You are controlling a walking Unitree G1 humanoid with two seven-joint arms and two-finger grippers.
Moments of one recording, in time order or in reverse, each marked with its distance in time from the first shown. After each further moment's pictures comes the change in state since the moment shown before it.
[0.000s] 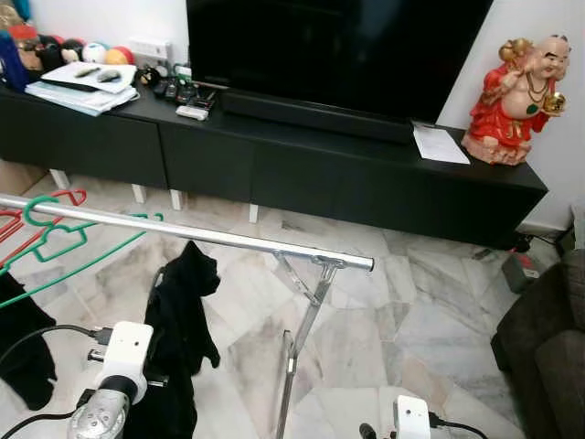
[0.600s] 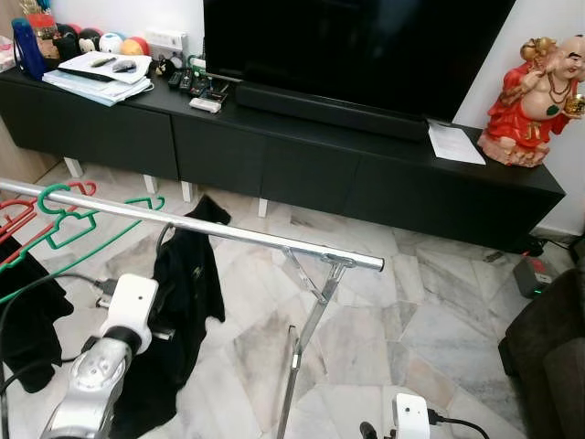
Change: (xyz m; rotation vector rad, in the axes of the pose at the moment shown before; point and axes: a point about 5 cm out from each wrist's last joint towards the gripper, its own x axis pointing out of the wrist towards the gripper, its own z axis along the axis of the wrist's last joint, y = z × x) left arm 0.043 0.003 0.052 0.030 -0.134 -0.083; right arm 0.000 0.002 0.002 -0.024 -0.002 0.008
